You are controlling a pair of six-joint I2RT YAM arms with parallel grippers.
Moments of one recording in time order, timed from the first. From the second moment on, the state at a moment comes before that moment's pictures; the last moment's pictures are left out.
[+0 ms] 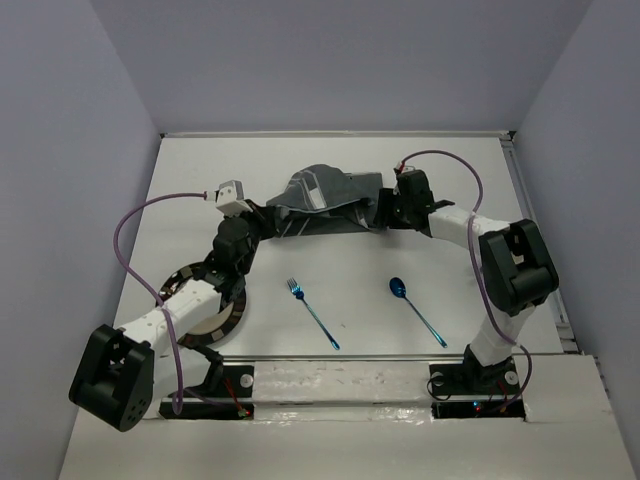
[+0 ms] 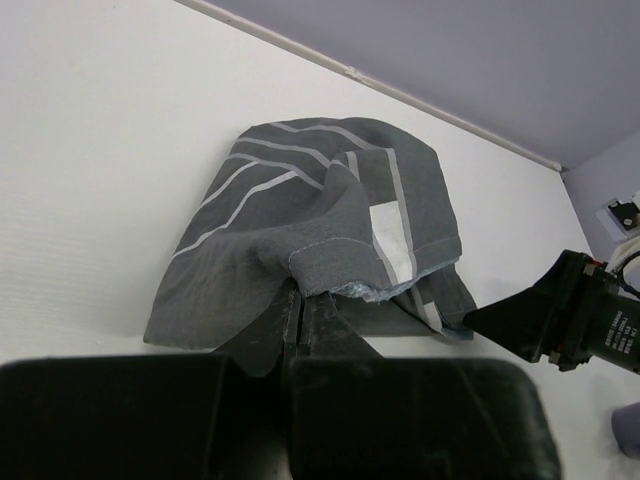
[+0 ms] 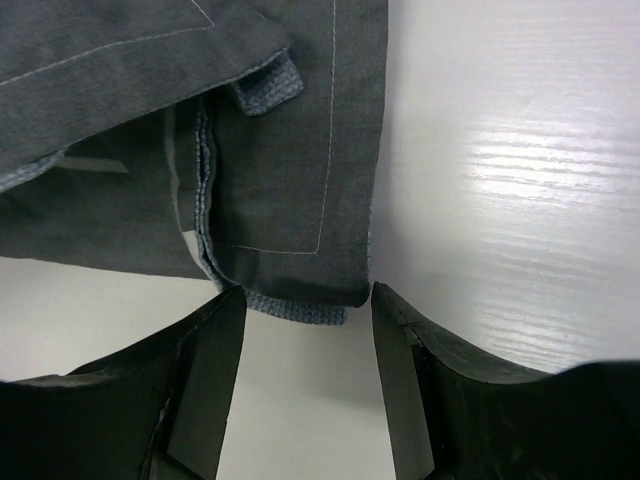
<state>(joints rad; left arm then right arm) -0.48 1.11 0.51 0.47 -0.30 -0.58 0.36 1.78 1.10 -0.09 -0.01 0.36</state>
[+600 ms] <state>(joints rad) -0.48 1.11 0.50 0.48 -0.28 -0.58 0.36 1.82 1.10 -0.08 -0.02 0.41</state>
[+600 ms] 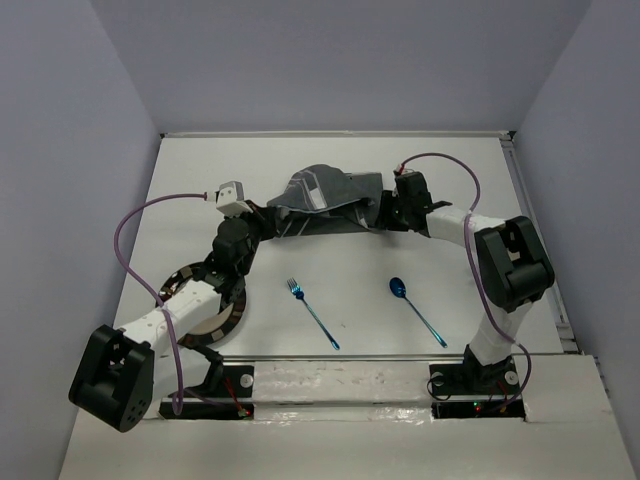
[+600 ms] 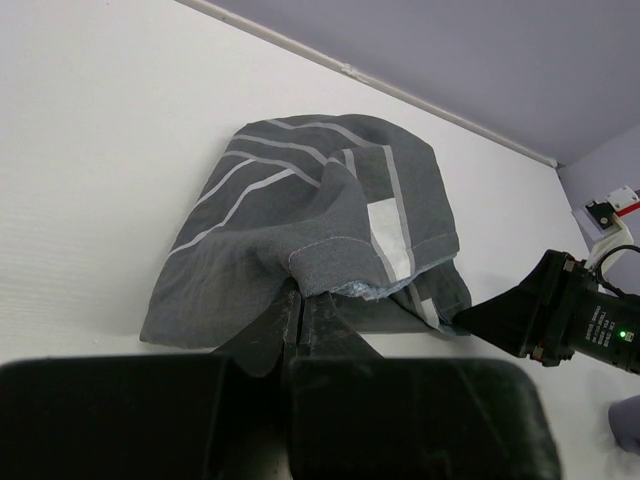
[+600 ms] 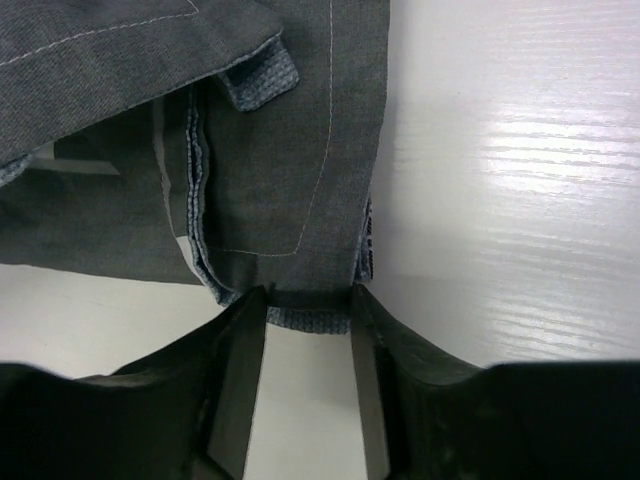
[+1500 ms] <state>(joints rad) -0.48 1.11 0.50 0.50 -0.30 -0.58 0.35 1.97 1.62 -0.10 0.00 0.38</state>
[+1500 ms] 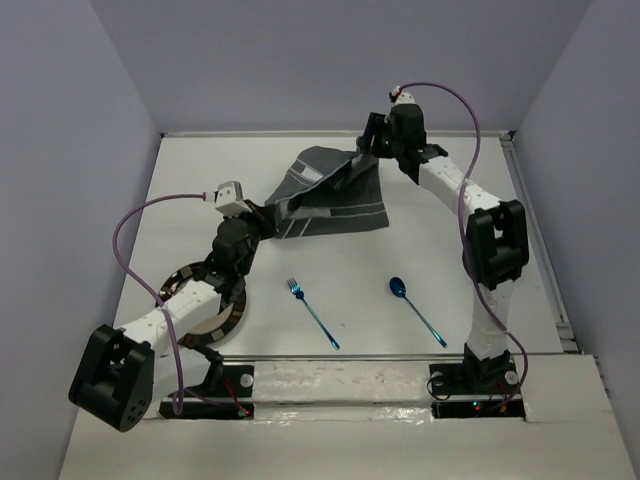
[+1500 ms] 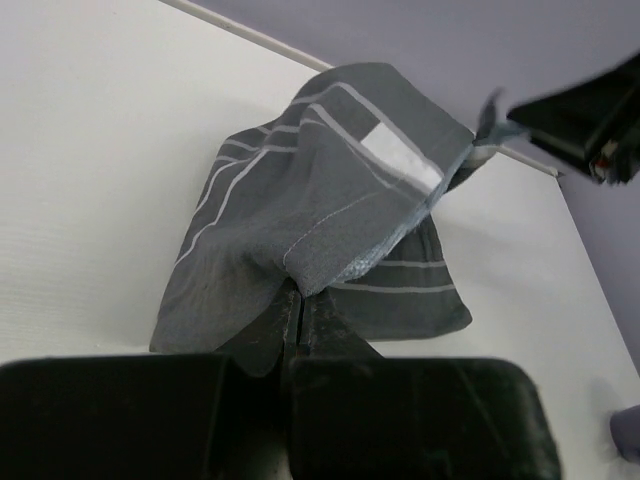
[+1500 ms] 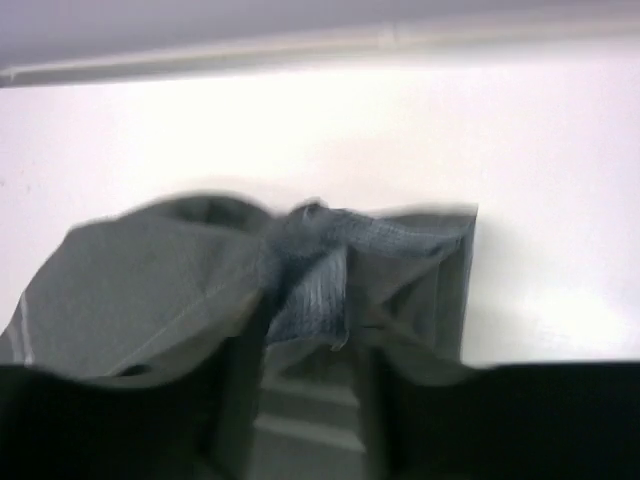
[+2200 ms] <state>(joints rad) -0.44 1.11 0.48 0.51 -0.31 -0.58 0.33 1.85 1.14 -0.13 0.10 0.41</state>
